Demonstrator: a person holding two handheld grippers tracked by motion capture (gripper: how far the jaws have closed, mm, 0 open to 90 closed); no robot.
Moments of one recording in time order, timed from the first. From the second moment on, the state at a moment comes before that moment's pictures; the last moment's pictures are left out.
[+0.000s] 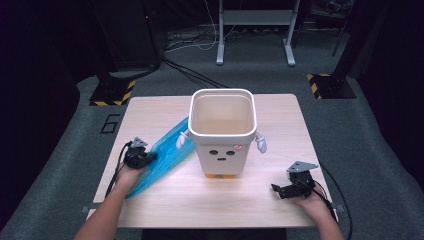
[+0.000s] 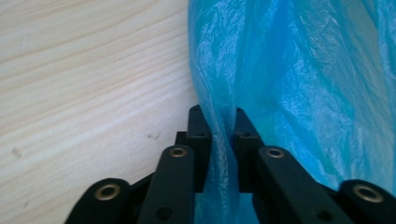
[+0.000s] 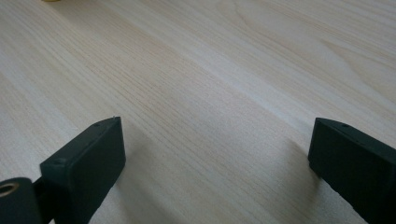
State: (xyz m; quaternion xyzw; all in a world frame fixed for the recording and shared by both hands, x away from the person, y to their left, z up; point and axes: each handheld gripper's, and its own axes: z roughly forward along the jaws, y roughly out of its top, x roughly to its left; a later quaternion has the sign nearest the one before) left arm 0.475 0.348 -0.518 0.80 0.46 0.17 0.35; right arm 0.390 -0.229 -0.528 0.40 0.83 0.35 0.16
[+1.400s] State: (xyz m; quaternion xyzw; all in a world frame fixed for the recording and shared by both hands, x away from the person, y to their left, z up) left arm 0.401 0.417 -0.496 0.69 0.58 0.20 0.38; right arm 0.390 -0.229 -0.528 0.40 0.83 0.35 0.17
